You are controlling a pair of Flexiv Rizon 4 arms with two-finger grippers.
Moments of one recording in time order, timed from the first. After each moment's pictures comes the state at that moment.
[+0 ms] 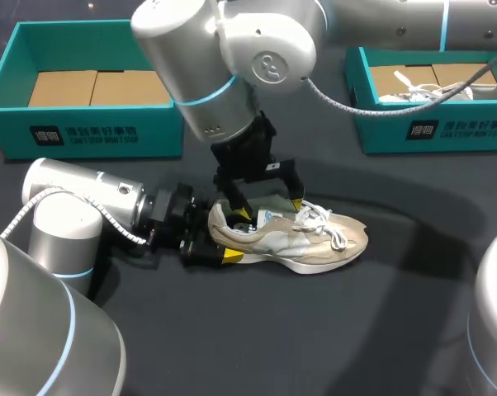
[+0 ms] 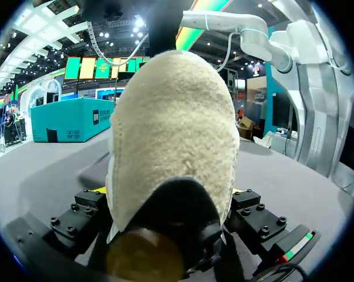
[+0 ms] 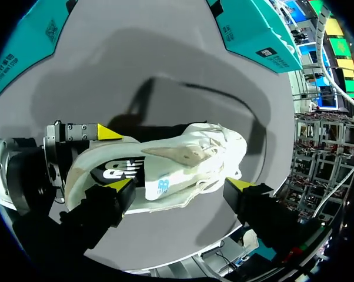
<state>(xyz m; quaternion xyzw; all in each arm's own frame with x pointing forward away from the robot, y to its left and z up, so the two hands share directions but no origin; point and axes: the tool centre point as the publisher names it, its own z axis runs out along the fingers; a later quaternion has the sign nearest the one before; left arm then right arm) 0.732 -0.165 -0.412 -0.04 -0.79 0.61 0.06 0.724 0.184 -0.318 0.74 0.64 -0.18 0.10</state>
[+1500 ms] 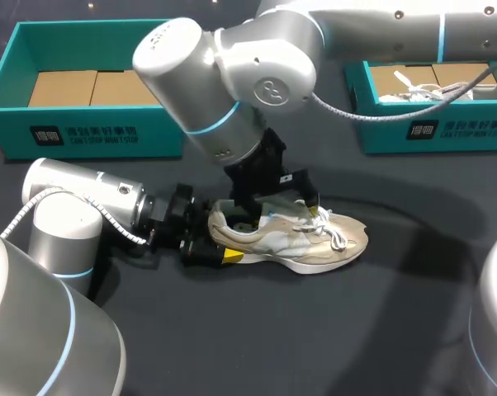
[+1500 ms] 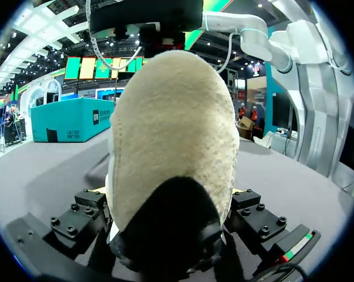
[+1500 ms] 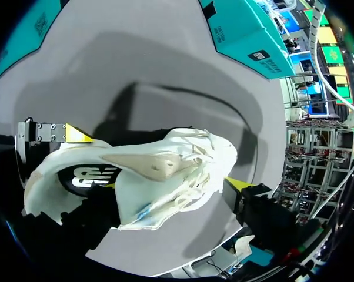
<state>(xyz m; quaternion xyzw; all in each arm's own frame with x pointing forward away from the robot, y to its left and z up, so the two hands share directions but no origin) 0.732 -0.165 -0.412 -0.04 -0.79 0.61 0.06 0.721 0.150 -0.335 0.72 0.65 -0.19 0.15</state>
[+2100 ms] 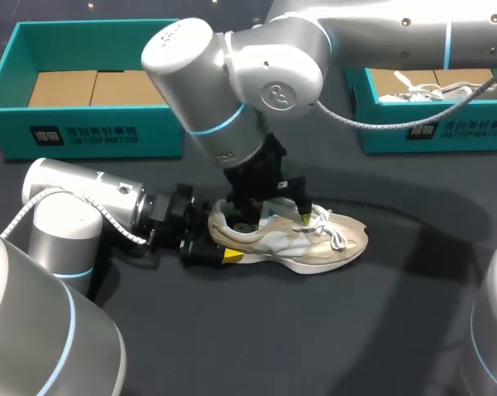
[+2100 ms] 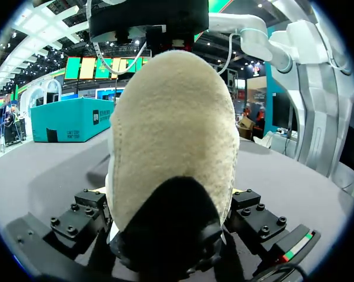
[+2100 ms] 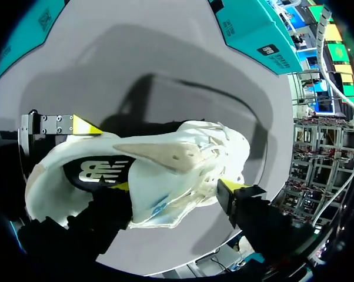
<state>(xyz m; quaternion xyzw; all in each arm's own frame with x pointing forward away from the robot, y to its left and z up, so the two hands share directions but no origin) 0.732 -0.165 -0.412 -0.04 -0.79 0.61 0.06 0.713 0.163 -0.345 0.73 0.65 -0.18 0.12</state>
